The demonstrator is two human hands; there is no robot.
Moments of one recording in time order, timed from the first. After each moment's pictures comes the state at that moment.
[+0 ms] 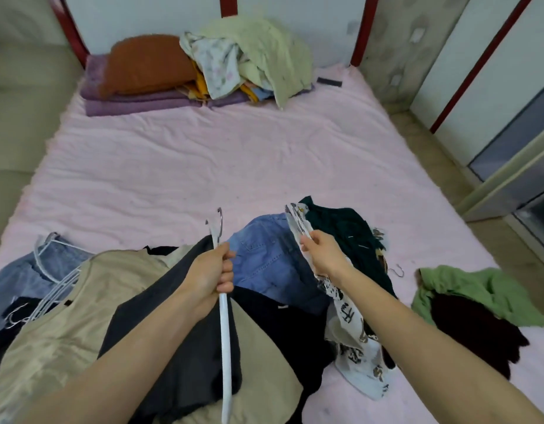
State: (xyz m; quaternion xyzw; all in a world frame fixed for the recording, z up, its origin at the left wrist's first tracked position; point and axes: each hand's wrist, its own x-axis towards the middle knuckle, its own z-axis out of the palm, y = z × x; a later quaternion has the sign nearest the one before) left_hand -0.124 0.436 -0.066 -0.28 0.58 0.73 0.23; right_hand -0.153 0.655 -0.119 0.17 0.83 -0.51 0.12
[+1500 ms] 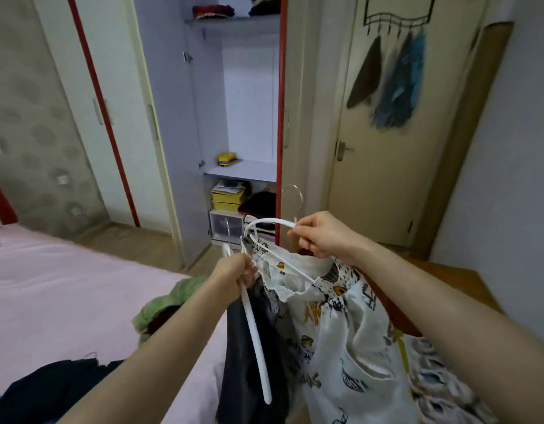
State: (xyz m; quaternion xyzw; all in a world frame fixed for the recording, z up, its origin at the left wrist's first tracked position) left_hand 0.352 0.902 0.138 0.17 0.61 0.59 0.51; right_hand 0.537 0.953 0.230 0.40 0.74 -0.49 -0.22
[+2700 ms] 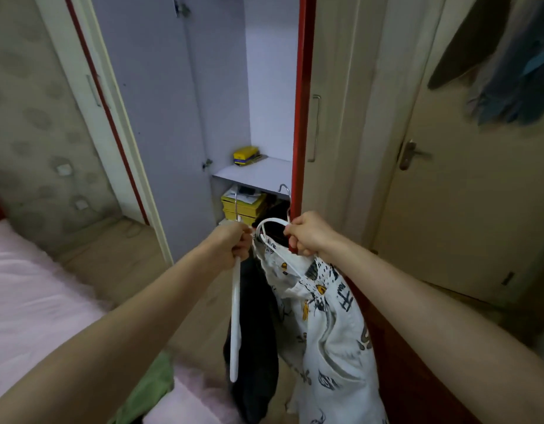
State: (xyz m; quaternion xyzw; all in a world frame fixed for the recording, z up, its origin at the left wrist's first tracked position) left_hand 0.193 1.479 0.144 0.14 0.60 0.60 0.51; right_hand 0.346 1.559 0.166 0.42 0.74 -0.50 -0.17
